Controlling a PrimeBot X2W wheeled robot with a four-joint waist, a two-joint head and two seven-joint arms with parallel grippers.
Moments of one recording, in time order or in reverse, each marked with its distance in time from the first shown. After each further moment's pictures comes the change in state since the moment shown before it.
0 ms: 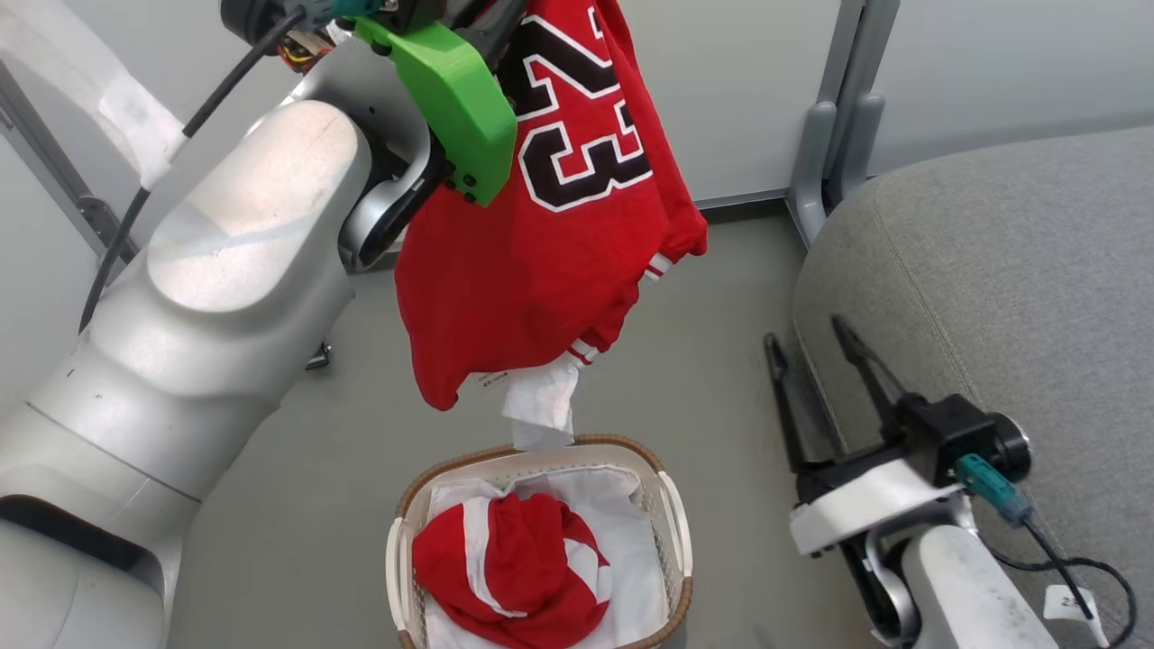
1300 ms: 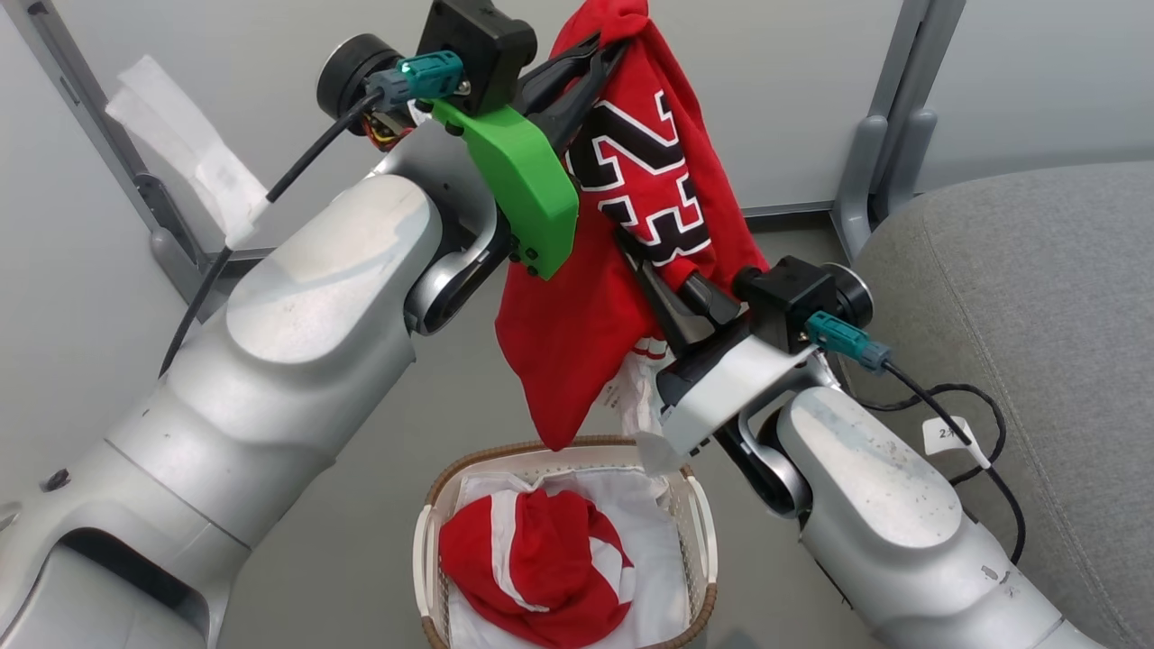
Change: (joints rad) left arm 0.073 -0.047 -0.065 -0.035 -0.083 0.010 -0.019; right arm -0.422 0.001 0.388 0.228 0.223 0.000 0.000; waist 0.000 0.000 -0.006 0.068
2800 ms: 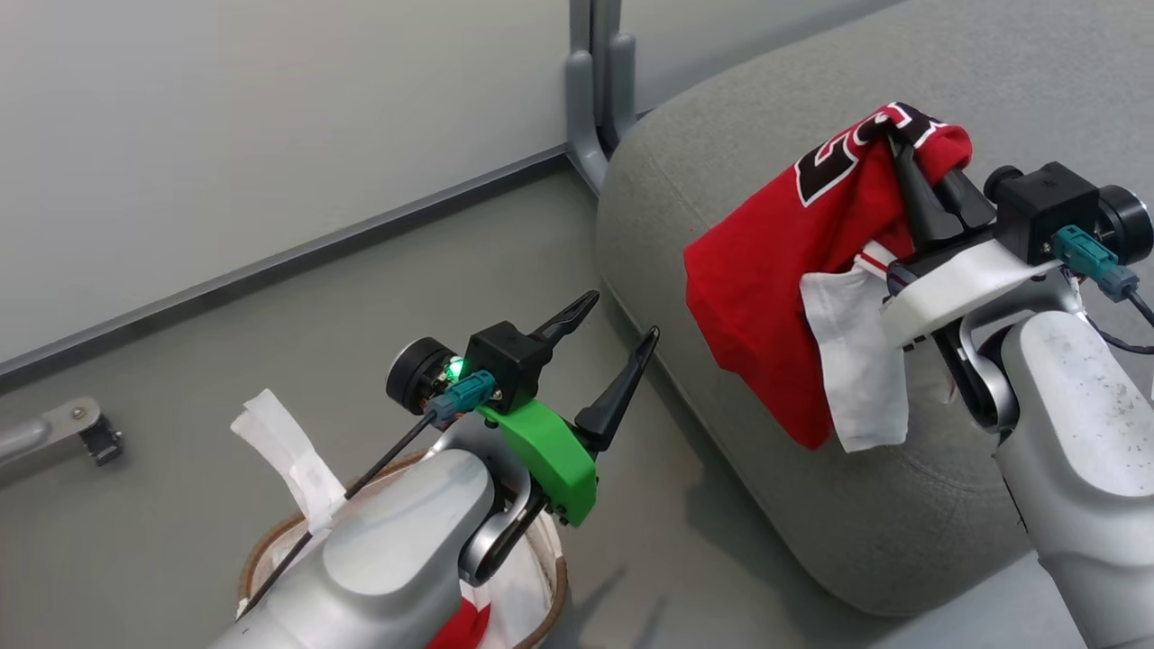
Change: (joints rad) left arm 0.439 -0.037 -0.040 -0.018 0.075 0.074 -0.221; right arm 0.003 -0.221 -0.316 -0.068 -0.141 0.000 0.061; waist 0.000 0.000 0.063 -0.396
